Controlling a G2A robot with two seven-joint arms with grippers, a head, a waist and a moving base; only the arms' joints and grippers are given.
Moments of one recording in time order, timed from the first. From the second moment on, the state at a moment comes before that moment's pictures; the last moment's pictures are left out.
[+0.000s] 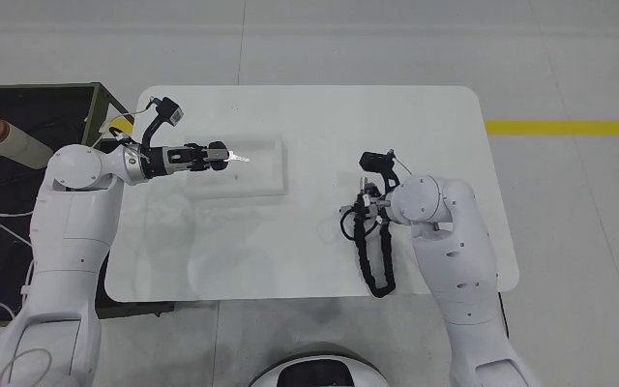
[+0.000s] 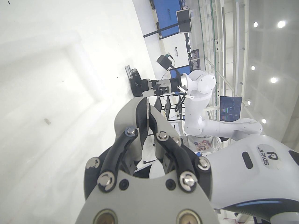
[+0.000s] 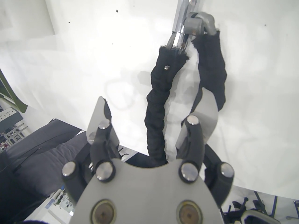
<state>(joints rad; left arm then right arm) 0.85 -1.00 -1.40 -1.10 -0.33 -0.40 -1.42 -1.10 -1.50 1.29 -1.66 -1.14 0.28 1.54</state>
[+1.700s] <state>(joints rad) 0.85 -1.00 -1.40 -1.10 -0.33 -0.40 -1.42 -1.09 -1.61 1.29 -1.62 -1.38 0.28 1.53</state>
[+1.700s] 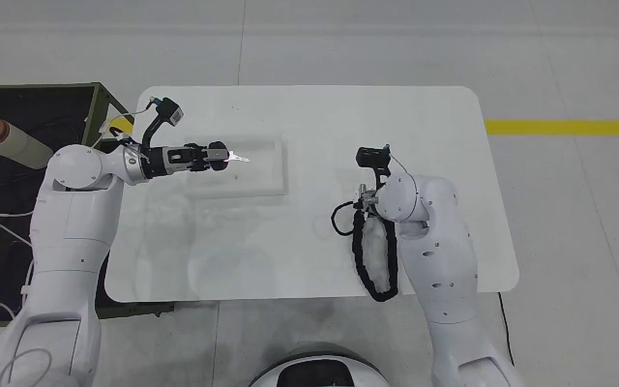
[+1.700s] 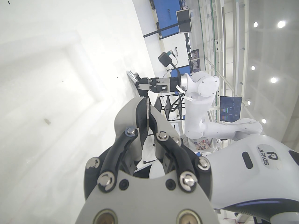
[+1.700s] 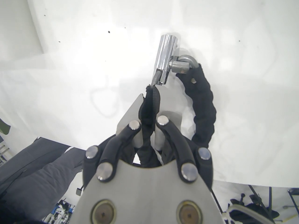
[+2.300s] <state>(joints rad) 0.85 -1.00 -1.40 -1.10 -0.33 -0.40 -1.42 -1.12 -1.63 1.24 -1.61 -1.51 0.28 1.48</state>
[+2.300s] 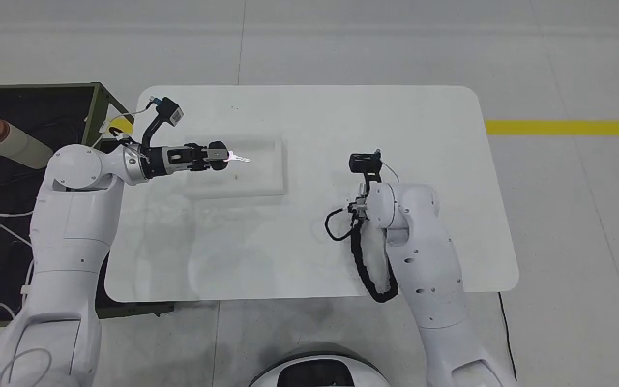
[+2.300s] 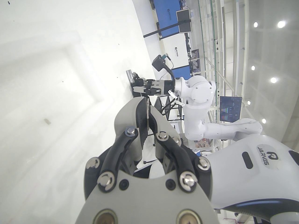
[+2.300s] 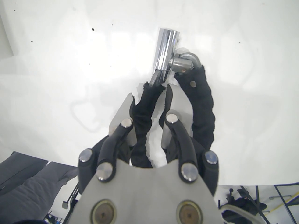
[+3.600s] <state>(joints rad) 0.85 -1.00 -1.40 -1.10 -0.33 -0.40 -1.42 -1.19 -1.66 1.48 -1.77 -1.05 0.21 1.44</state>
